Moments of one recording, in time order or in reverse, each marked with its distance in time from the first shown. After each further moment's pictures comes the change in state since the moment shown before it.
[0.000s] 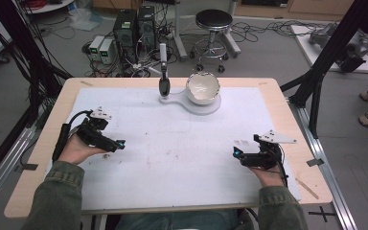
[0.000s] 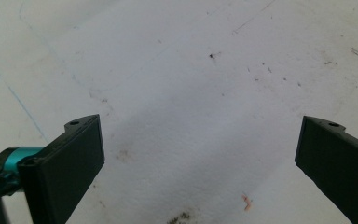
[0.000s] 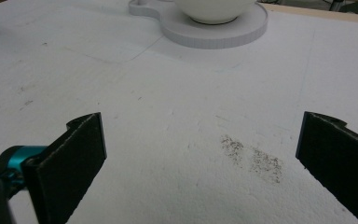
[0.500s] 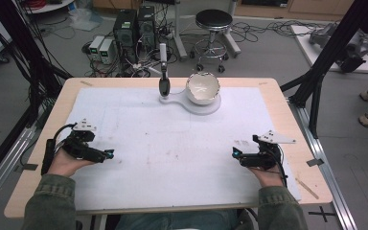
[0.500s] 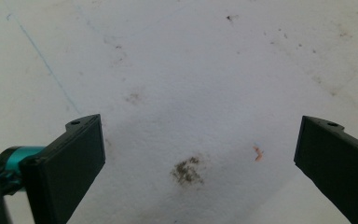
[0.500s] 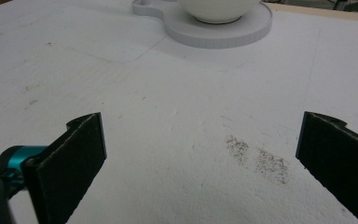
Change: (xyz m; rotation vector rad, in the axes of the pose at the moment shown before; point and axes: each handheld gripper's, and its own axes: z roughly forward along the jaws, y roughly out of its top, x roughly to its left) left arm 0.009 -0.045 -0.013 -0.020 0.025 -0.072; right arm 0.001 0.000 0.000 0.000 0.010 0.001
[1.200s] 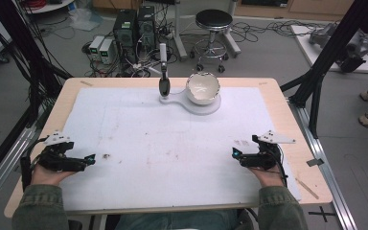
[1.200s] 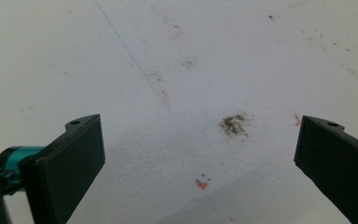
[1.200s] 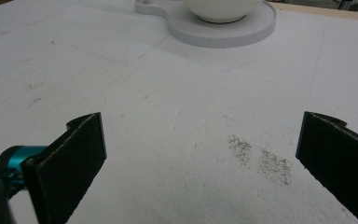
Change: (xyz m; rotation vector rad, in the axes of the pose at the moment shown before) left arm 0.020 -0.056 -0.029 -0.171 0.092 -0.127; right arm 0.000 0.000 0.001 0.004 0.013 -0.005
